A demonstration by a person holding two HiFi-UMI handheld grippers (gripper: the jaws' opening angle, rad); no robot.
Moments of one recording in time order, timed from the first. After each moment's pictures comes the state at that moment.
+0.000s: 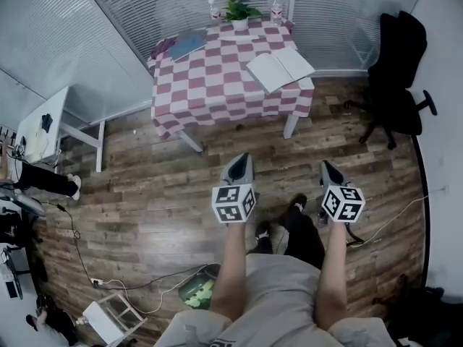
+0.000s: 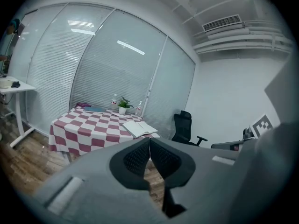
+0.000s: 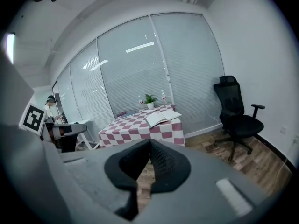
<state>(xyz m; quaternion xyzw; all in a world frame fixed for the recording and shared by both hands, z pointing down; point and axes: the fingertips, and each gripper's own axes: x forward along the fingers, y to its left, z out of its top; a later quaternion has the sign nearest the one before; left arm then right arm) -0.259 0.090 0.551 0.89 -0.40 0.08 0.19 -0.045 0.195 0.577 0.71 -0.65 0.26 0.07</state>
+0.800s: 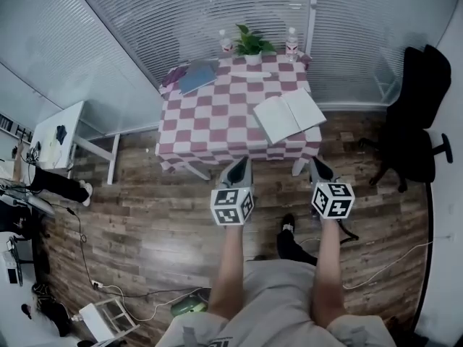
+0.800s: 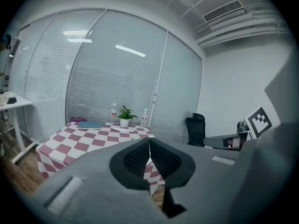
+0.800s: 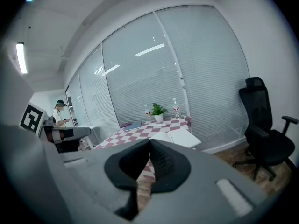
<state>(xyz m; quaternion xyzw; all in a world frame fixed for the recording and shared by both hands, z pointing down) -0.158 -0.082 0.510 0.88 -0.44 0.09 0.15 0.036 -0.030 0.537 0.65 -0.72 0.22 0.06</state>
